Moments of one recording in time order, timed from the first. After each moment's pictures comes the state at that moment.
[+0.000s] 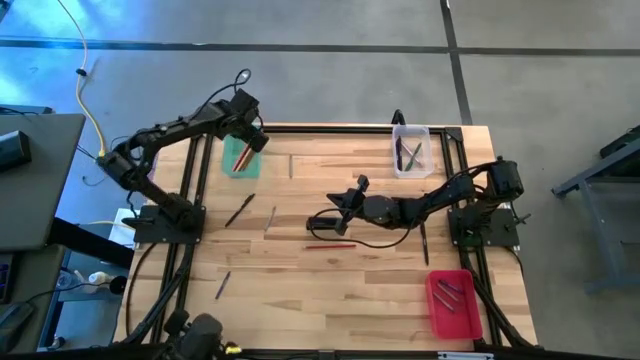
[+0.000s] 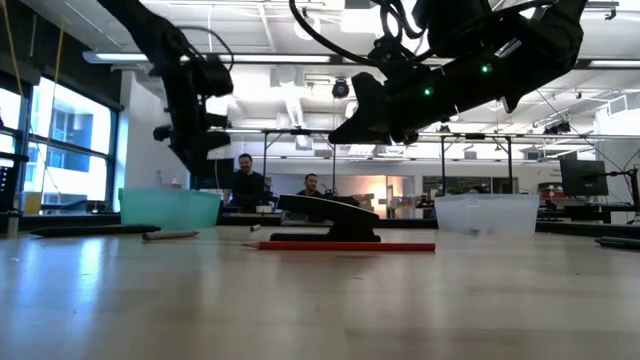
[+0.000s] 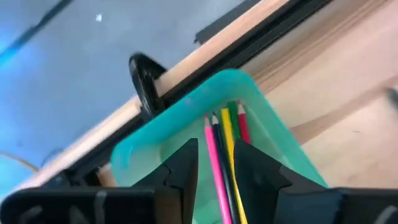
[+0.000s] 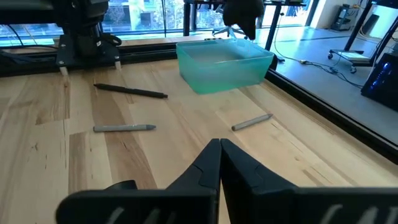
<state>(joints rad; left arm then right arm) 1.01 1.53 1.04 -0.62 -0.25 0.03 0.08 1.73 0.69 0.77 0.52 0.07</state>
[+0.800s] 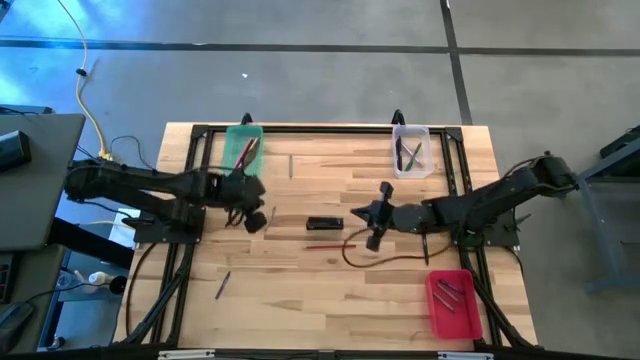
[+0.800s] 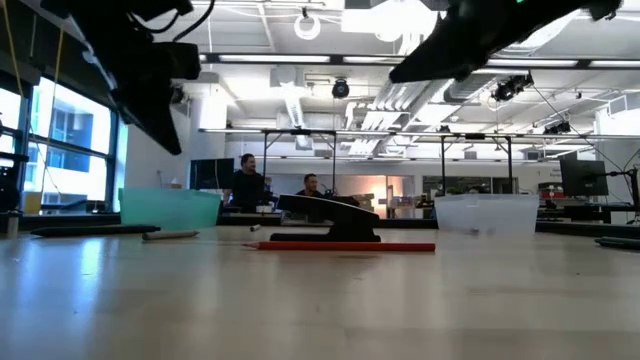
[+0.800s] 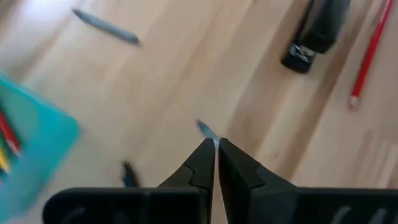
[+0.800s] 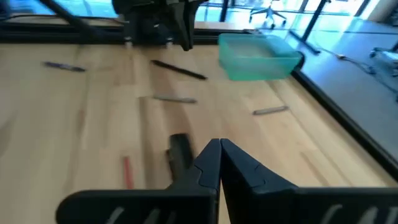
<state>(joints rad) 0.13 1.08 0.70 -0.68 -0.25 -0.43 0.26 1.28 0.69 0.15 0.53 0.09</state>
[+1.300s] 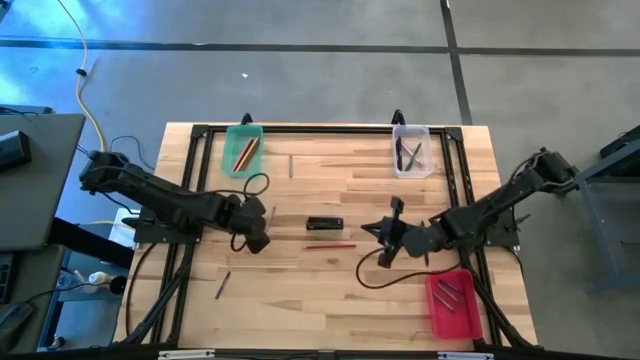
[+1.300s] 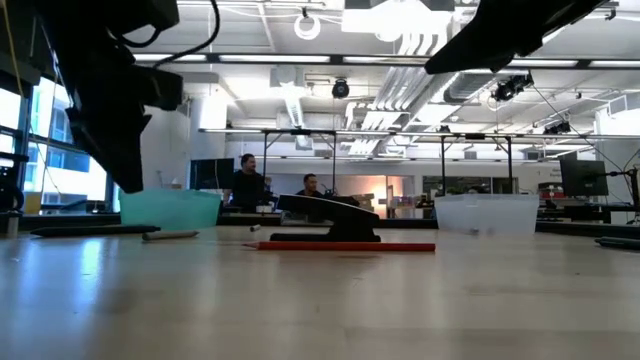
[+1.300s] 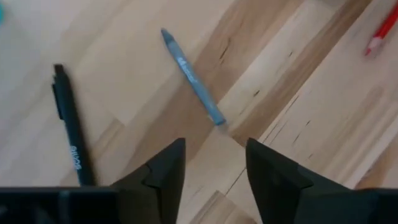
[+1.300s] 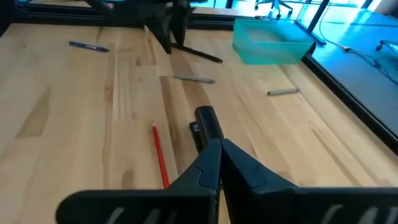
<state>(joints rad) -0.12 1.26 0.68 -0.72 -0.28 -0.89 0.47 1.24 0.69 -0.01 0.68 0.23</state>
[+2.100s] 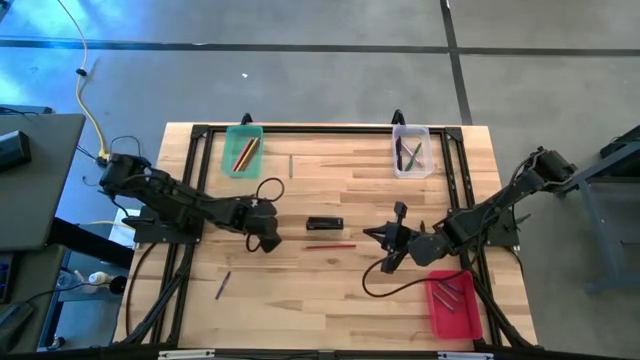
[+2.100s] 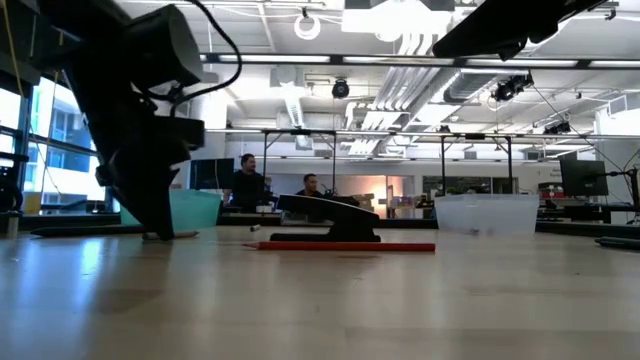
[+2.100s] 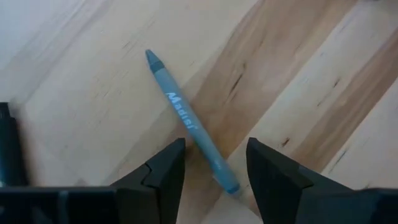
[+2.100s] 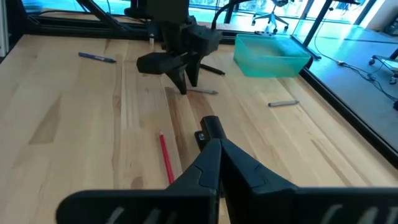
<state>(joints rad) -0.05 1.49 0.61 -0.41 -0.32 -0.81 0.54 1.24 0.69 0.02 0.77 0.22</state>
